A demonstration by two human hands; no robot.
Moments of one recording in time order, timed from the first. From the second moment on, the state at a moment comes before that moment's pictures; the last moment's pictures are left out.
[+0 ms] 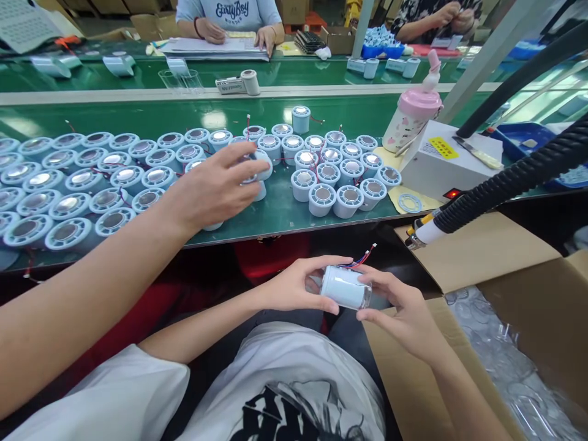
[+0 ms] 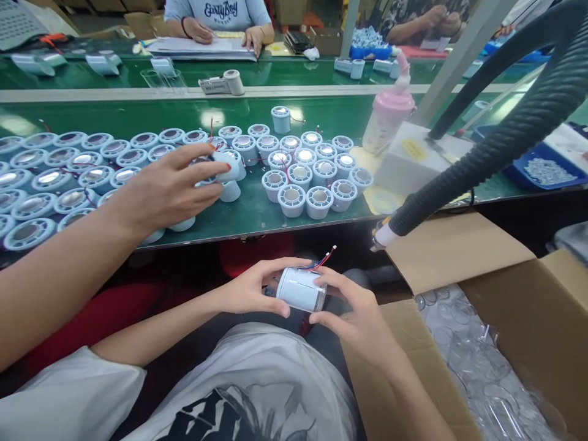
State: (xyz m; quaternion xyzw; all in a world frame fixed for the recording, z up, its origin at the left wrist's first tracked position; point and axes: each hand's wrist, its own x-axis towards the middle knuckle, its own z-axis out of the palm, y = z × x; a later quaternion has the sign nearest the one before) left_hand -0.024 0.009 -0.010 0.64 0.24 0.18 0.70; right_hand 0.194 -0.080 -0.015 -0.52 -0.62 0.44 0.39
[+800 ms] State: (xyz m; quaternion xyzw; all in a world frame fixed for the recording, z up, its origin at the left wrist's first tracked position) left_hand -0.026 0.009 -0.004 0.74 0.17 0.22 0.62; right_hand 0.193 -0.076 -0.016 -0.49 -0.38 0.66 0.42
